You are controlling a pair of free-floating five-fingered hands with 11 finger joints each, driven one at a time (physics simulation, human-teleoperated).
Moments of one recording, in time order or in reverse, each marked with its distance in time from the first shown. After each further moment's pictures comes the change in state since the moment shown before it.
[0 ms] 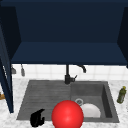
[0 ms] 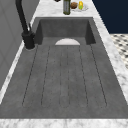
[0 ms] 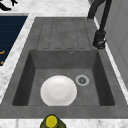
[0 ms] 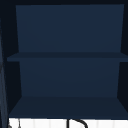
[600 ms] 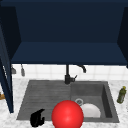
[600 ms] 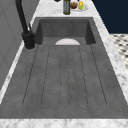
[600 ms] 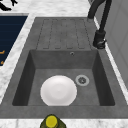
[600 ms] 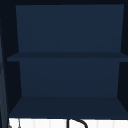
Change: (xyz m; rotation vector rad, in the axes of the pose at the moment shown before) left hand 0.000 0.000 0.000 0.000 0.000 0.000; right hand -0.006 0.078 -0.019 0.015 0.013 -0.001
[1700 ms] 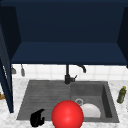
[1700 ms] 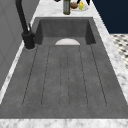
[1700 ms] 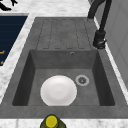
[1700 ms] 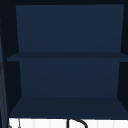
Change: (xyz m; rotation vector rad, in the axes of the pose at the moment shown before) left hand 0.000 0.000 0.000 0.000 0.000 0.000; right hand 0.001 0.005 -0.053 0.078 -0.083 0.064
